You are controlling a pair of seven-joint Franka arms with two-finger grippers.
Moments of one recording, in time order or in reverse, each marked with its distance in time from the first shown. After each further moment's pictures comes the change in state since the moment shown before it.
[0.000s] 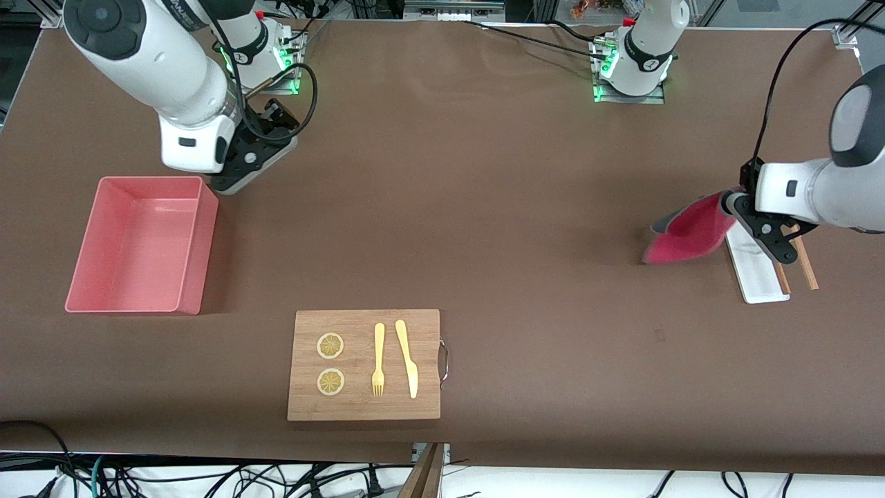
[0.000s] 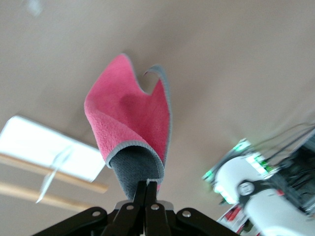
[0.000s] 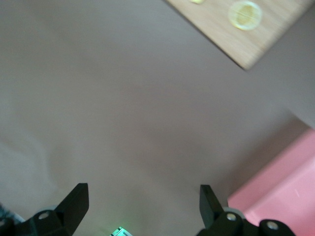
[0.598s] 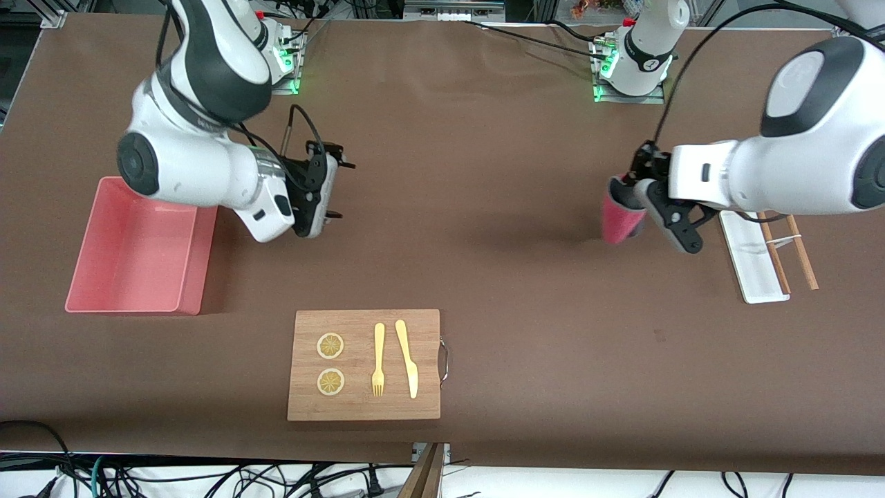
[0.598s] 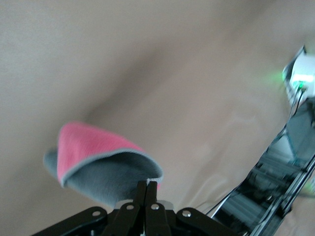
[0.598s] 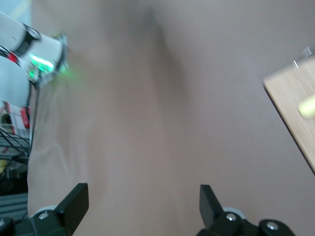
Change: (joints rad) left arm -0.148 0.022 -0.064 0.038 -0.372 0.103 -0.431; right arm -0.013 0.235 -0.004 -0.004 0.501 0.224 -0.636
